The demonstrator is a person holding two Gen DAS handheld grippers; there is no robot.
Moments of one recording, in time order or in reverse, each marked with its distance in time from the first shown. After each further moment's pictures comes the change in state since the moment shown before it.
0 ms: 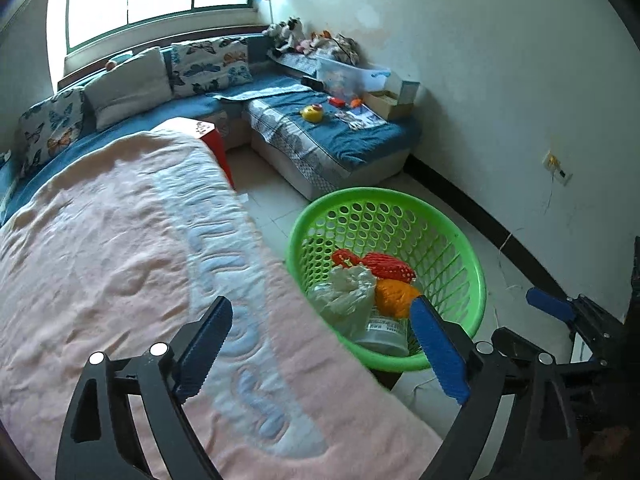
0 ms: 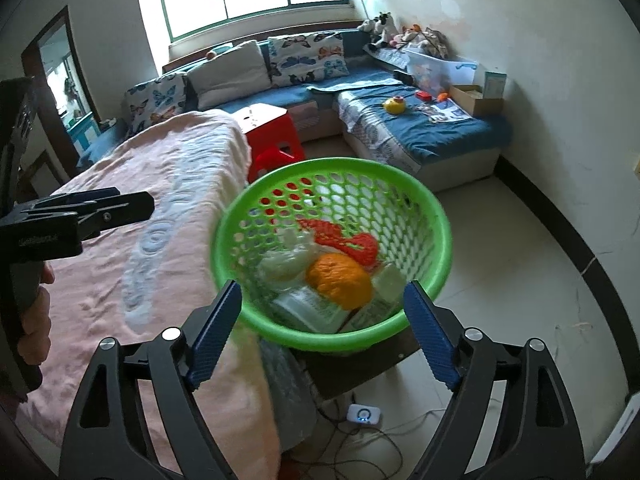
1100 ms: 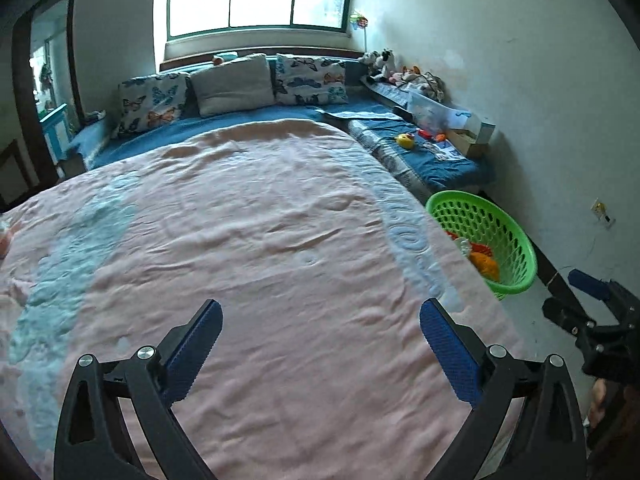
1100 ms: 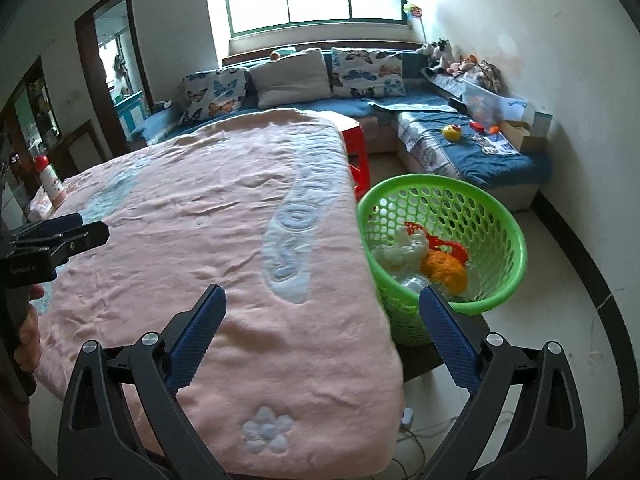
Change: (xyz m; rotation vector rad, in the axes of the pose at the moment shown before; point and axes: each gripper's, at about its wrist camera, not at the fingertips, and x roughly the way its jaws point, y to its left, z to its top) left arm -0.160 0.119 -0.121 -0.170 -0.103 0.238; right arm -0.056 0.139 -0.028 -0.140 -0.051 0.096
